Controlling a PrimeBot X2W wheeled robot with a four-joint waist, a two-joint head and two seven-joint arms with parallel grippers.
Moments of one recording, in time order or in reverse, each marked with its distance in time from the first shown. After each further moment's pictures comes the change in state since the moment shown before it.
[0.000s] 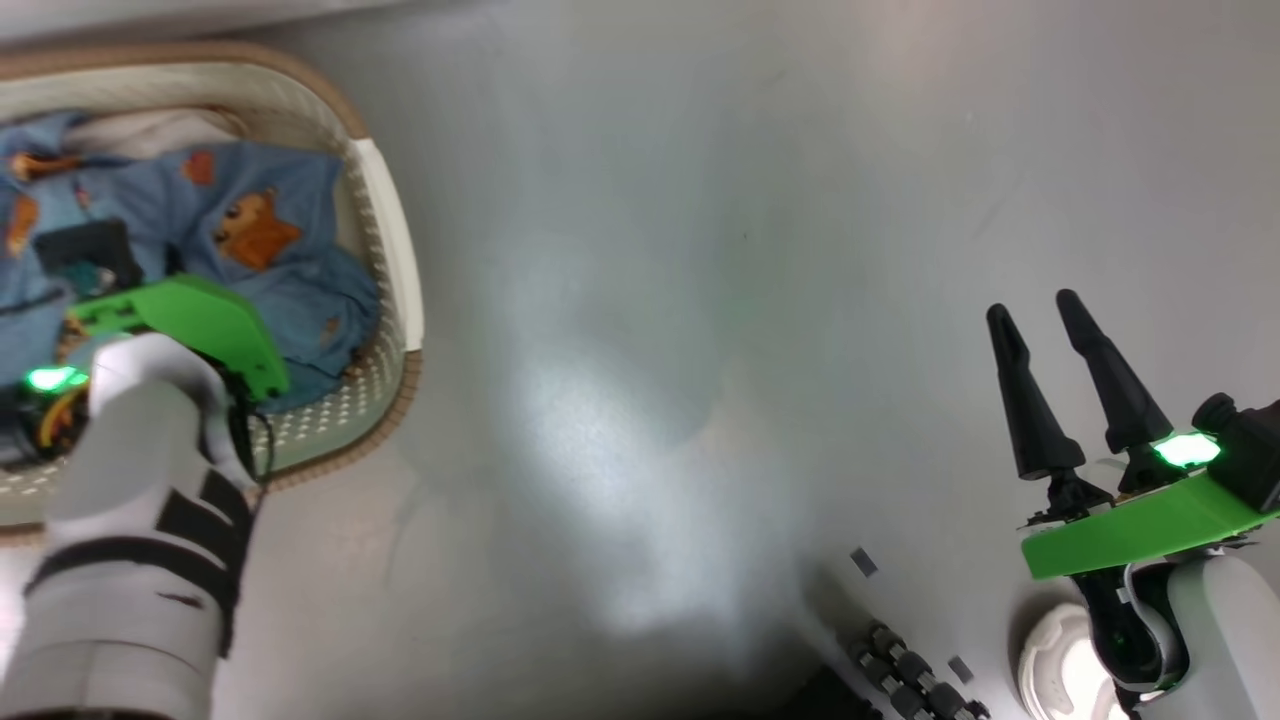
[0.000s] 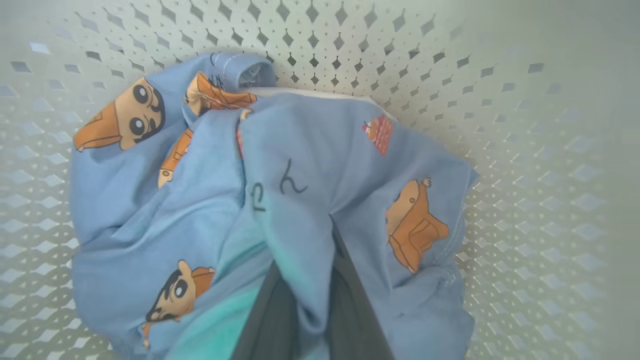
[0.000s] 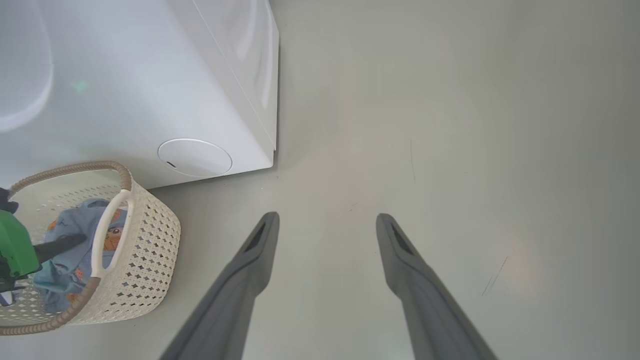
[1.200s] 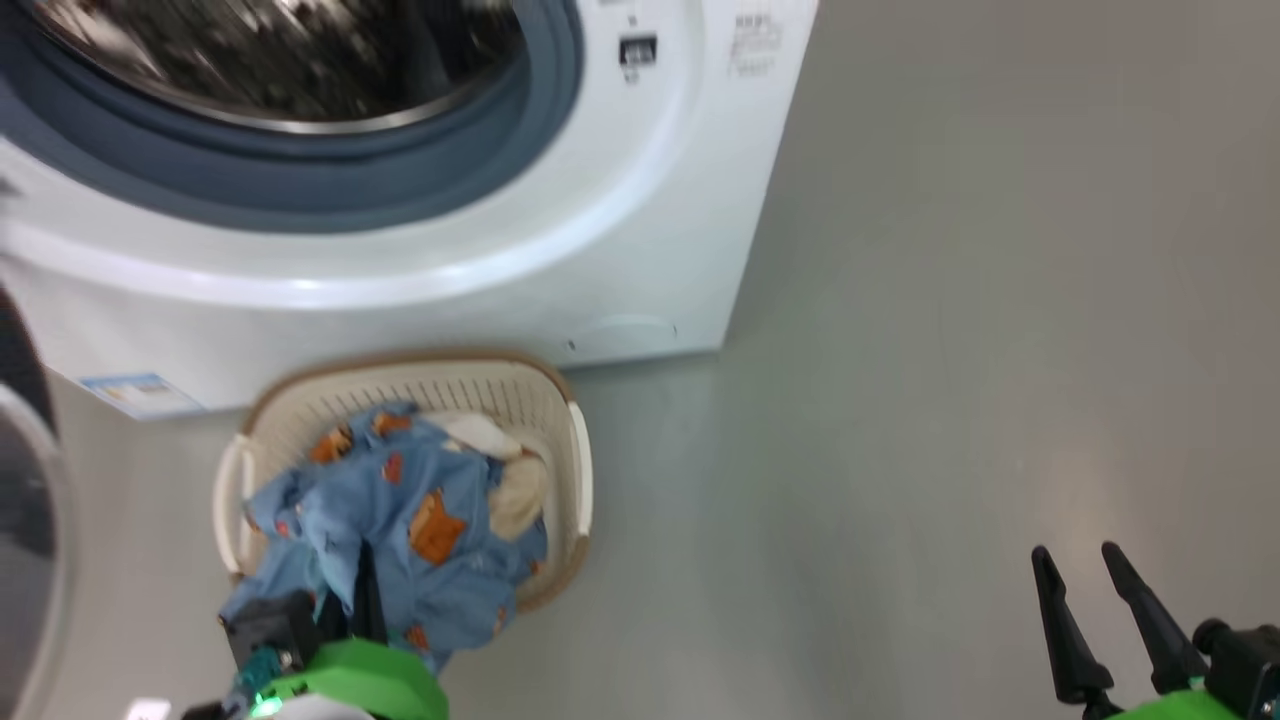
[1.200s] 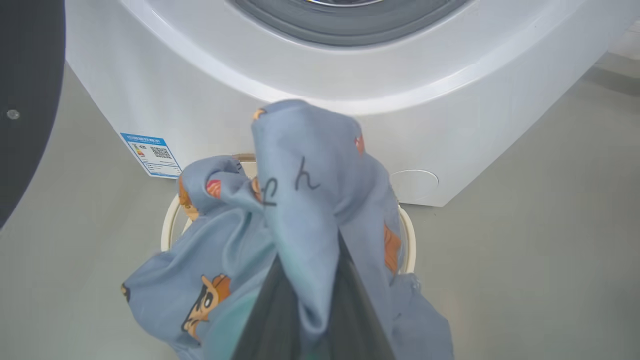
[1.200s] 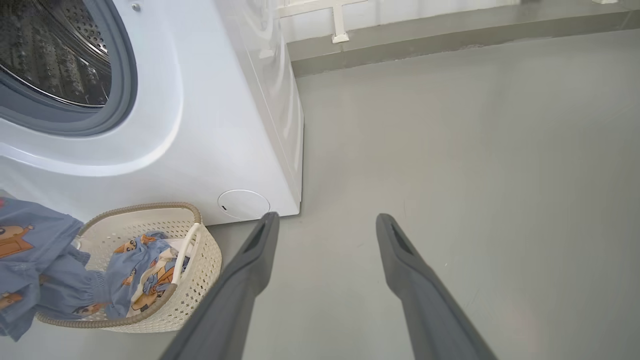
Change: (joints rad) left arm 0.836 -0.070 -0.078 -0.821 -0.086 0.033 -0.015; right arm 0.332 0.084 -0.161 0.061 -0.184 0.000 0.000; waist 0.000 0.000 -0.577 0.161
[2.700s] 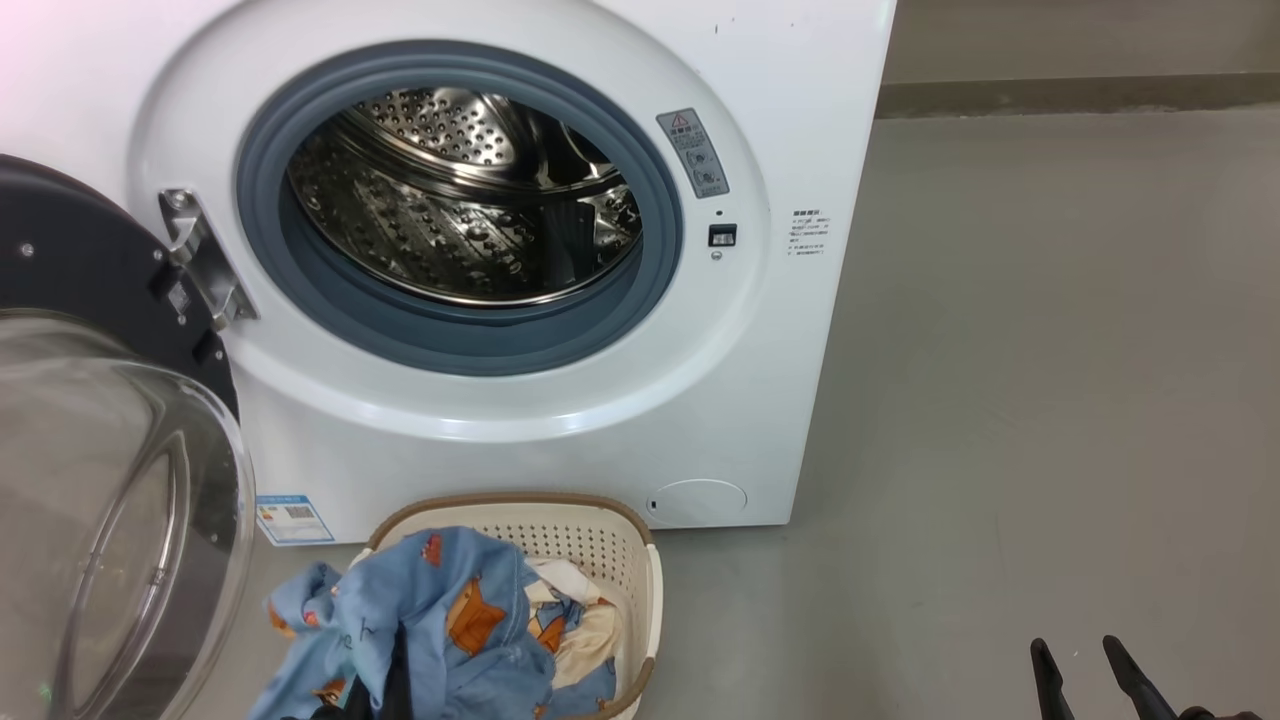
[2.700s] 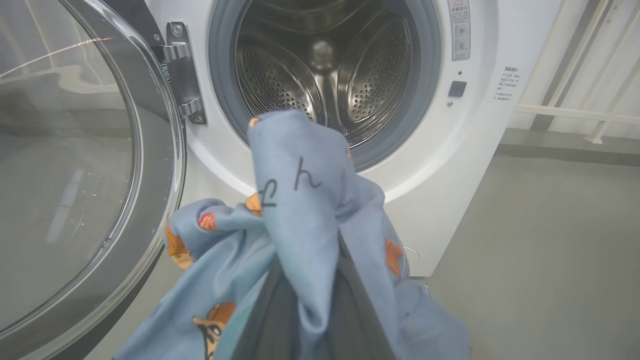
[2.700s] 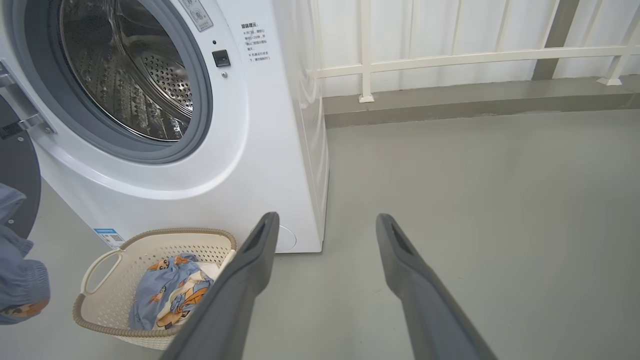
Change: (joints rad) left arm 0.305 0.011 -0.023 -0.346 0.160 -0.029 0.000; right arm 0.133 0.083 -0.066 -0.003 -0.145 0.000 0.000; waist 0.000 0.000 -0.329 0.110
